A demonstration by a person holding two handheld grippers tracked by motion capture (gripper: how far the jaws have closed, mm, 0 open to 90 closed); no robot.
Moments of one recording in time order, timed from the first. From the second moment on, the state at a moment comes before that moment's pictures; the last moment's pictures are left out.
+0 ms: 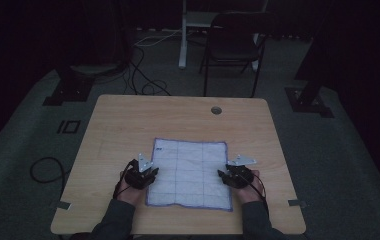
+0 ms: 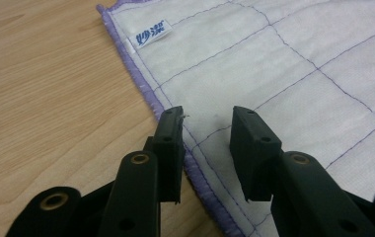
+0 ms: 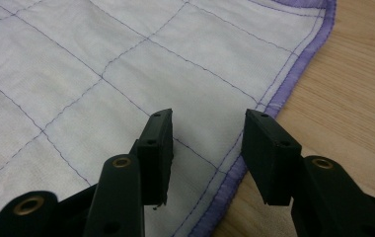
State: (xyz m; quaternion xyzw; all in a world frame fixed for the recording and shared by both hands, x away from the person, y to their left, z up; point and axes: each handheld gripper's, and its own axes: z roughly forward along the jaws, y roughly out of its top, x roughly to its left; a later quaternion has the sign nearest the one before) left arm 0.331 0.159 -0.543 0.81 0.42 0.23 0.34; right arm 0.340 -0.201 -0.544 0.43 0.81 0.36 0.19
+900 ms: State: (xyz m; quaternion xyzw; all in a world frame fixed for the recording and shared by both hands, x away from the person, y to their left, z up) left arm 0.338 0.163 -0.543 0.79 0.47 0.20 0.35; right arm 0.339 -0.202 -0.544 0.42 0.81 0.36 0.19
